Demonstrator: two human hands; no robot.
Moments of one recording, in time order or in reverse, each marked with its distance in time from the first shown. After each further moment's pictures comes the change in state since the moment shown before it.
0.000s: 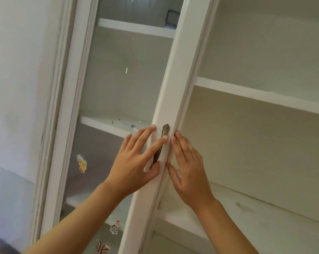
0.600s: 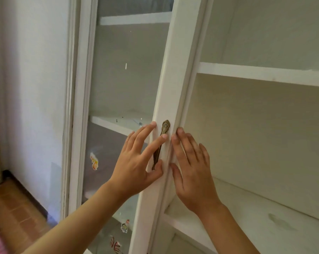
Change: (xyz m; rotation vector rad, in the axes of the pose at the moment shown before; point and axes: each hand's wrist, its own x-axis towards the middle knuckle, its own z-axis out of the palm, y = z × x) left_hand 0.006 0.008 0.008 0.024 0.057 -0.024; right_hand 0.000 0.019 0.025 0.136 0.041 -0.055
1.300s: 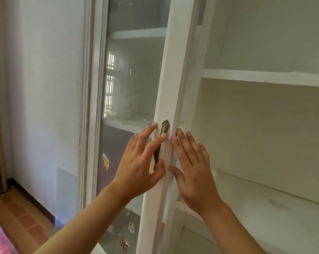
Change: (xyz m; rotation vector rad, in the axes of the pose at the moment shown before) left_hand -0.015 0.010 -0.061 -0.074 -0.060 -0.009; right_hand -0.008 -0.061 -0.021 0.057 -0.014 0.023
